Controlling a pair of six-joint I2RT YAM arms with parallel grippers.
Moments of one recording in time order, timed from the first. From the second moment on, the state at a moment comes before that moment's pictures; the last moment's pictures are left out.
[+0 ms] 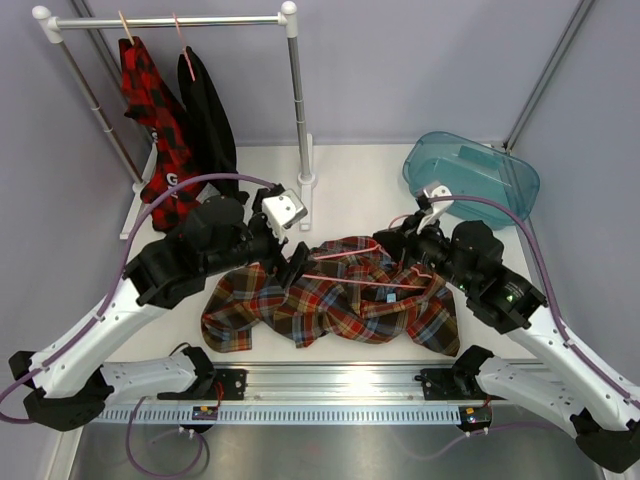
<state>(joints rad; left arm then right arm) -0.90 1.00 1.33 -0.72 0.07 0.06 0.73 0.79 0.94 -0.30 0.00 0.24</state>
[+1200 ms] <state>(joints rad) -0.90 1.10 1.27 -0.87 0.31 0.20 0.73 0.77 0.96 -0.29 -0.13 0.14</state>
